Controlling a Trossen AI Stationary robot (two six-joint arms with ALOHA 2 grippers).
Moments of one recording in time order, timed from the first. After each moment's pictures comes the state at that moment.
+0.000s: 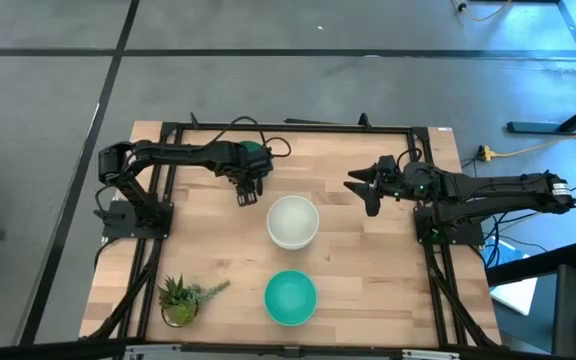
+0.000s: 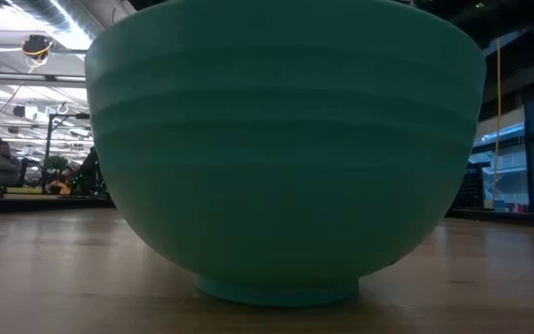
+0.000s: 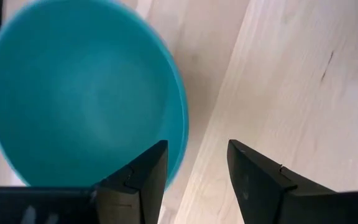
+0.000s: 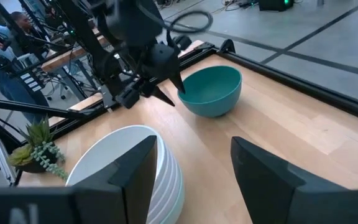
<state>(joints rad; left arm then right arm) 0.28 1.63 1.17 -0.90 -0.22 0.01 -0.05 0.79 0.54 -0.01 0.24 0.45</state>
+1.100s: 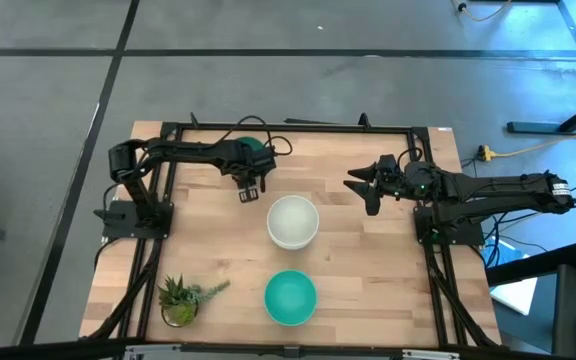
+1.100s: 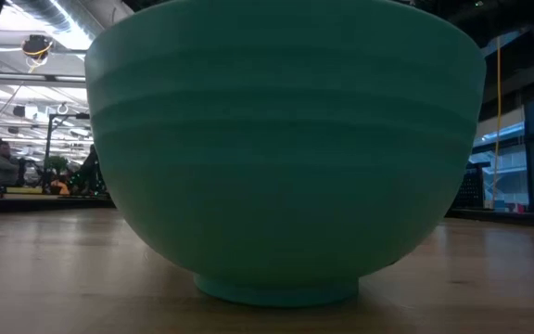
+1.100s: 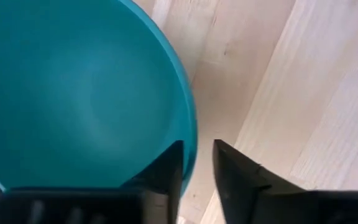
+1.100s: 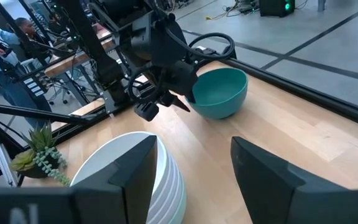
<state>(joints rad) 0.33 1.72 1.17 -0.87 -0.27 0.04 -0.05 0.79 0.54 0.01 0.24 0.44</state>
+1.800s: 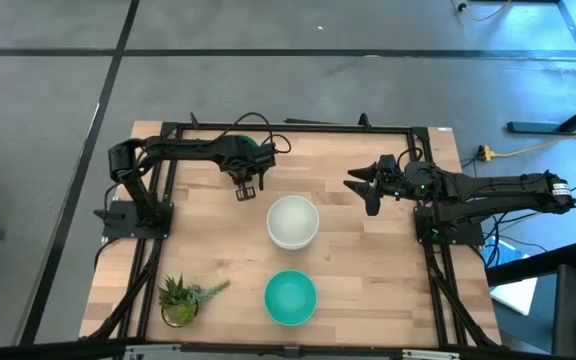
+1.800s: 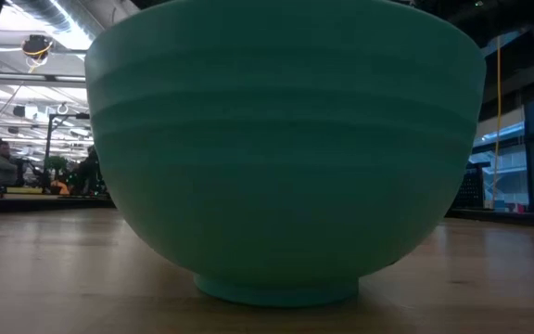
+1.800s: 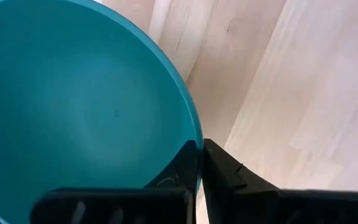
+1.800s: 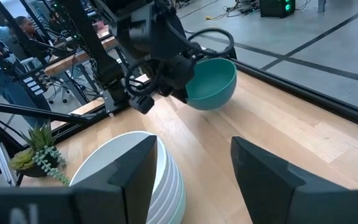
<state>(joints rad) 0.33 1.72 1.24 -1.01 -0.26 0.04 -0.05 0.79 0.54 0.02 0.24 0.43</state>
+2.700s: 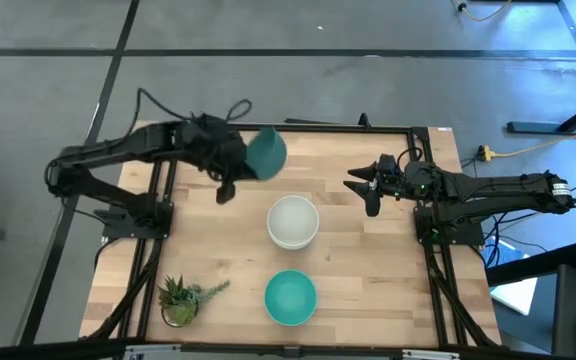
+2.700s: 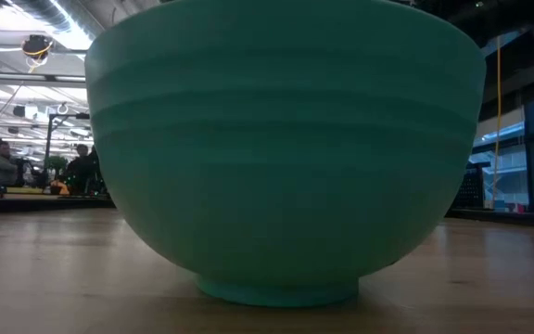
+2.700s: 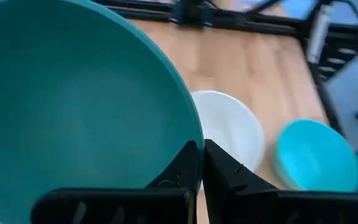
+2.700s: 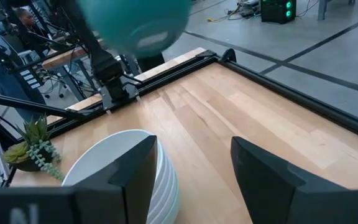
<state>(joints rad) 0.19 1.22 1.36 -0.81 0.17 0.01 -0.05 0.79 0.54 0.02 0.24 0.38</state>
